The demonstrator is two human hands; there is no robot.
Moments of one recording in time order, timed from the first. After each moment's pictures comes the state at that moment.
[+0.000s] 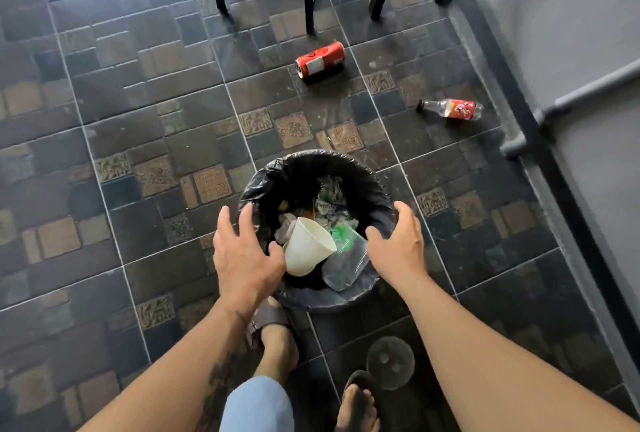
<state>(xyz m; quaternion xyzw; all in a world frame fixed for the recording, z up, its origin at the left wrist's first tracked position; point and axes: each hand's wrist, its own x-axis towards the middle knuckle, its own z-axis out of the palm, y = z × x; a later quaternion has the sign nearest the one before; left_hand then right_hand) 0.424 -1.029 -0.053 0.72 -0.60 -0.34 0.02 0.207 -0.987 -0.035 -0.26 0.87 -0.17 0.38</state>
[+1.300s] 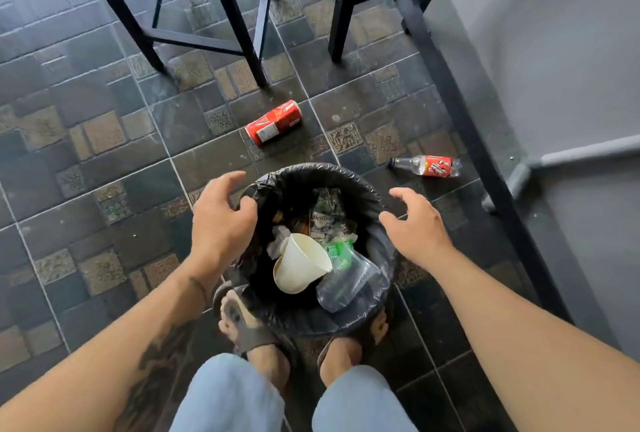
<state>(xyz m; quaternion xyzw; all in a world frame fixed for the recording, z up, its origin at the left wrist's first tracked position) 0.264 -1.297 -0.057 0.68 -0.60 -0.40 0.11 -0.004 -1.192 -0.054 -0.33 0.84 -0.09 0.43</state>
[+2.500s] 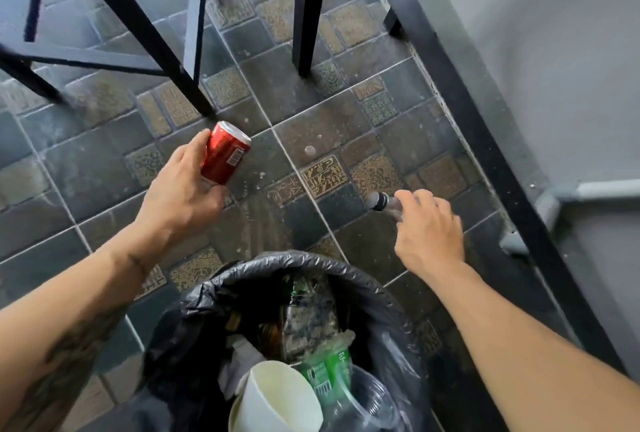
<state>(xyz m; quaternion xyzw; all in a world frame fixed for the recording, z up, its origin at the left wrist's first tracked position) 0.200 -1.463 -0.216 0.57 -0.75 -0.33 -0.01 -0.082 -1.267 -0.213 -0.46 0.85 0.13 0.20</state>
